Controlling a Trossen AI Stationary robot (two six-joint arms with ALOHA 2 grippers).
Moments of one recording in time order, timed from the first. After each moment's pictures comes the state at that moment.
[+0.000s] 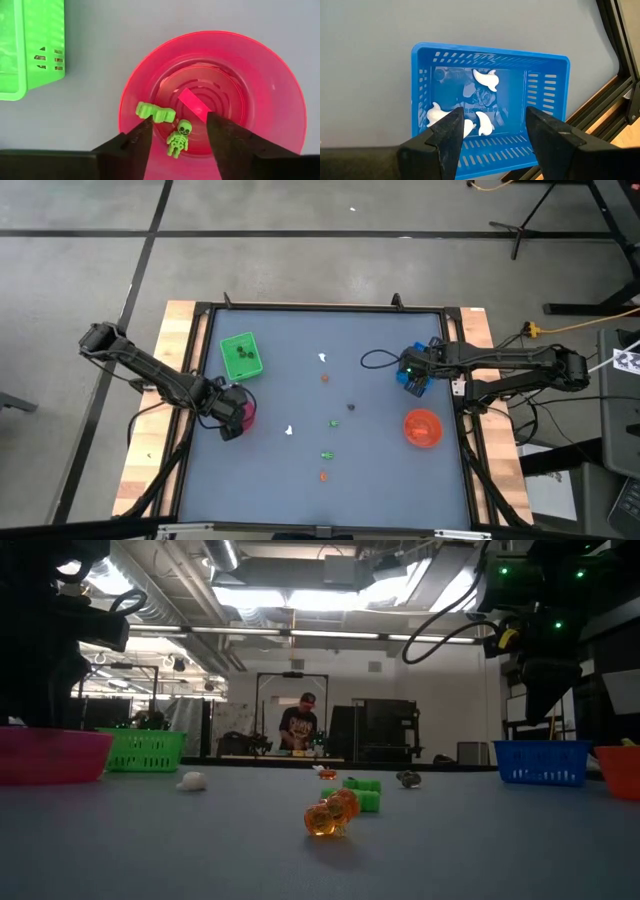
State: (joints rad) left arm -0.40 1.12 0.60 -0.90 -0.23 -0.84; right arm -0.17 1.13 0.75 -1.04 0.39 0.29
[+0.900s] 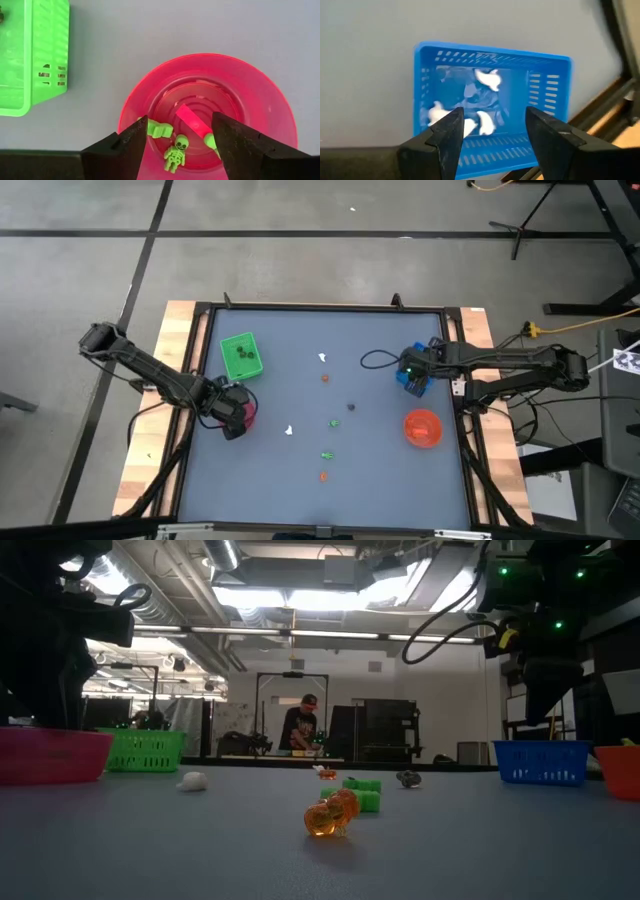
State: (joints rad) left arm -0.40 1.12 0.60 -0.86 -0.27 -0.84; right arm -0.17 1.13 0.75 -1.04 0.38 0.28
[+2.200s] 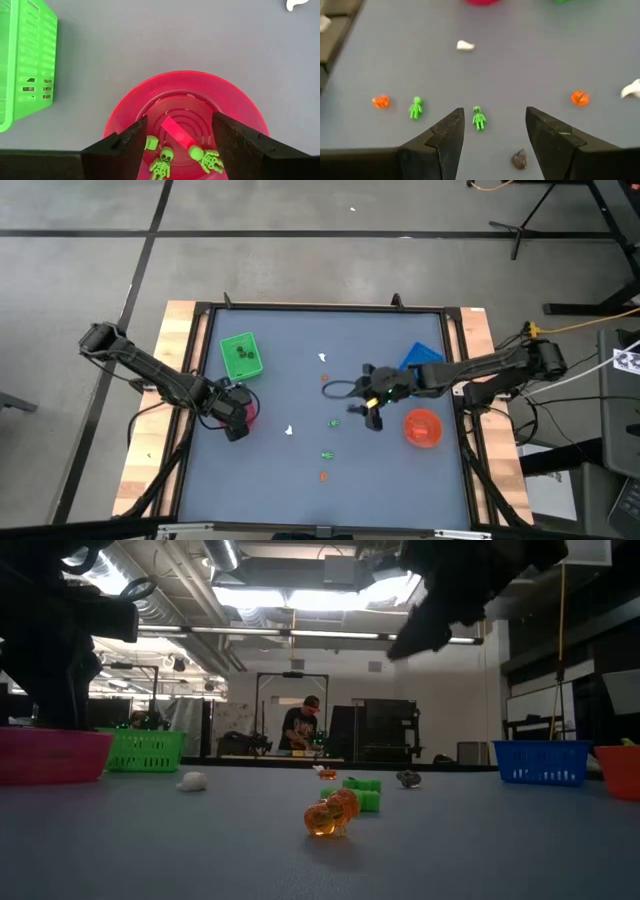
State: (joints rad) left arm -0.40 1.12 0.60 -0.79 -0.27 -0.84; right arm 0.12 1.39 0.89 -0.21 -0.01 0.12
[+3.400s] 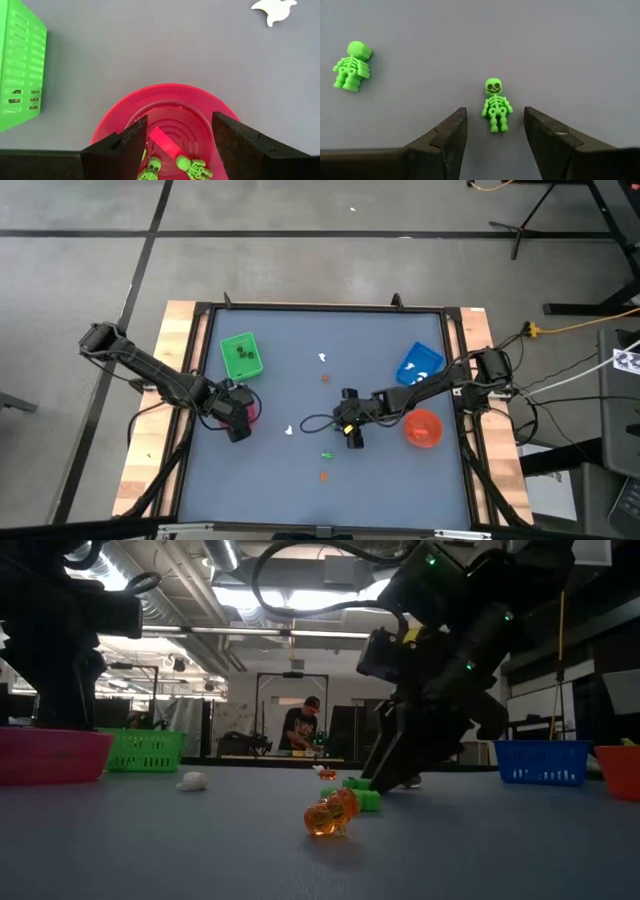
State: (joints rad) left arm -0.40 1.12 0.60 -0.74 -0.28 -0.84; right arm 0.18 1.85 0.89 0.06 0.05 0.05
